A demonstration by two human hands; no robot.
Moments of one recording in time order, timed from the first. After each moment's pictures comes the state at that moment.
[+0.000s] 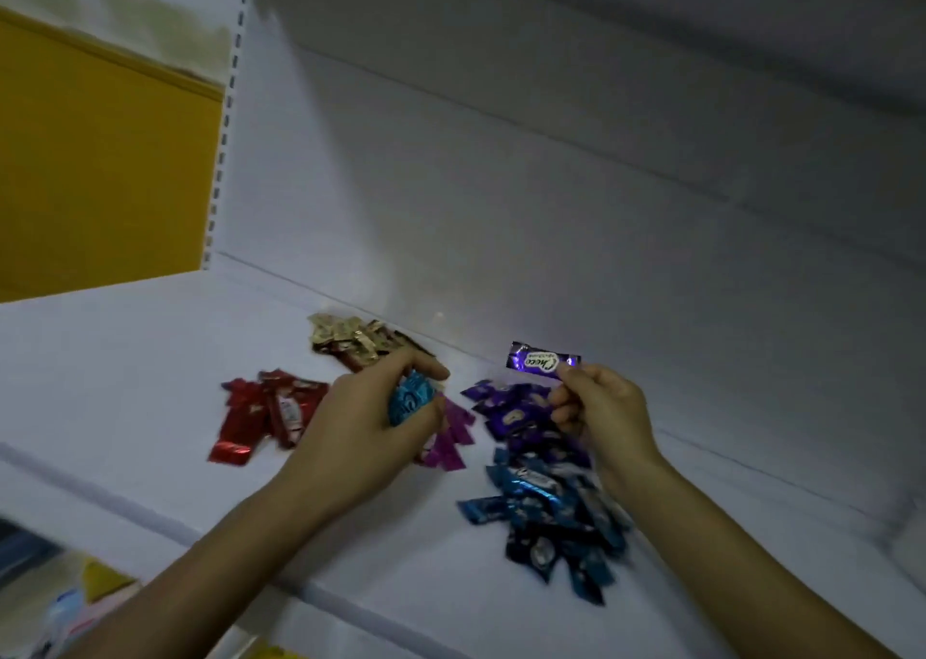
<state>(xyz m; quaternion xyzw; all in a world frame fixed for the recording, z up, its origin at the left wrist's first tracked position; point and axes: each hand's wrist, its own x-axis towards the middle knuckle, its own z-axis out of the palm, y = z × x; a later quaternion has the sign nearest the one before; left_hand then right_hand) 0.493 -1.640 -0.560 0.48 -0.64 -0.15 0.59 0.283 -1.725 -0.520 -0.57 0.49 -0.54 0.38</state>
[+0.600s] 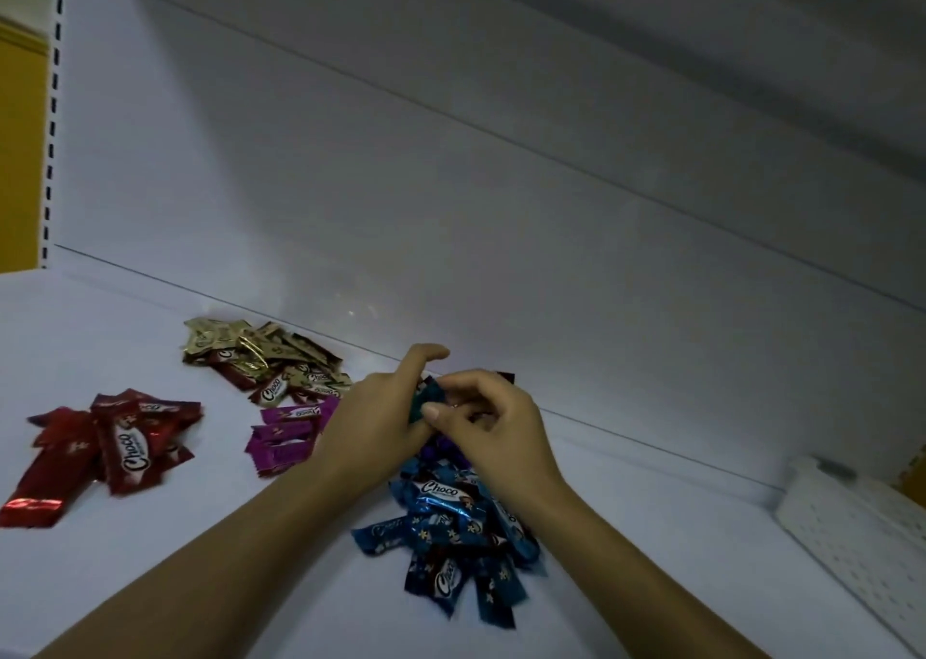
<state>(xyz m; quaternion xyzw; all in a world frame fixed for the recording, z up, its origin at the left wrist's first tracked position) 0.418 -1.744 -0.571 0.45 -0.74 -0.06 0.50 0.273 -1.715 -0.529 -0.75 0.43 -0.44 0.22</state>
